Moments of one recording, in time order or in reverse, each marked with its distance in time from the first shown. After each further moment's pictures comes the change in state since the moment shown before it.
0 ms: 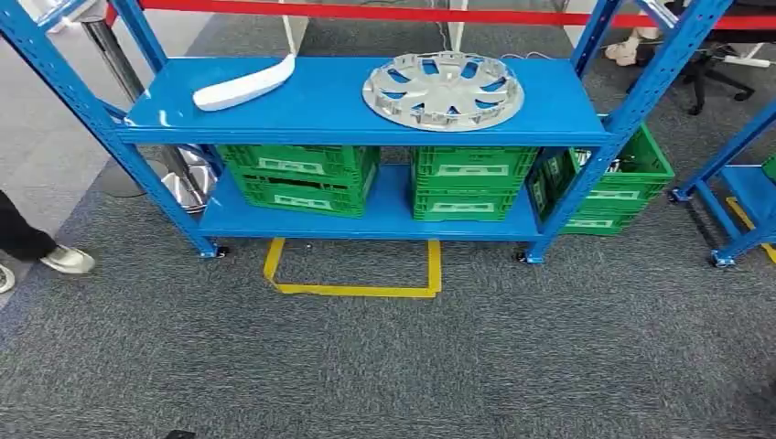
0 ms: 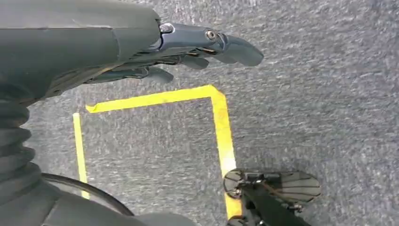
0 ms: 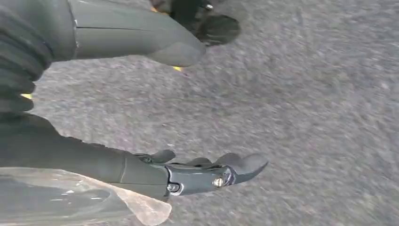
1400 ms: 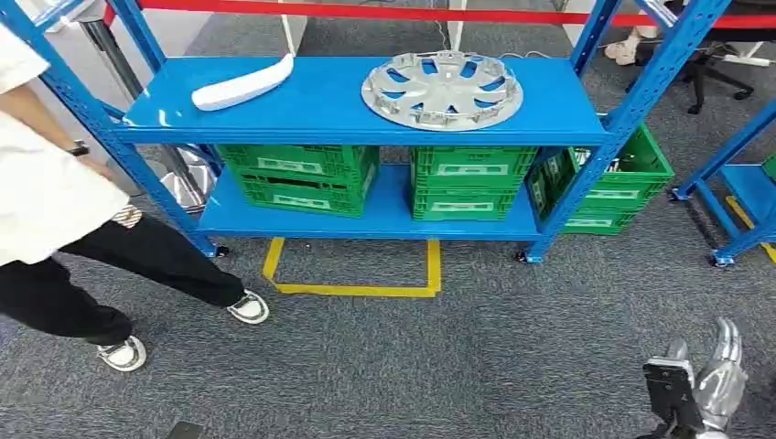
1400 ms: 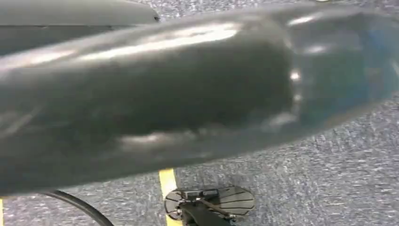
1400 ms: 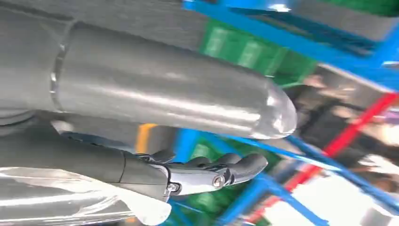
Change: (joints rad) left arm -0.110 -0.062 0.620 0.088 -0.630 0.039 -0.368; right arm 0.045 0.066 0.153 -0.896 0.176 -0.269 -0.328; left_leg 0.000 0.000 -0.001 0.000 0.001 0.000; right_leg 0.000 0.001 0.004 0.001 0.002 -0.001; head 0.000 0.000
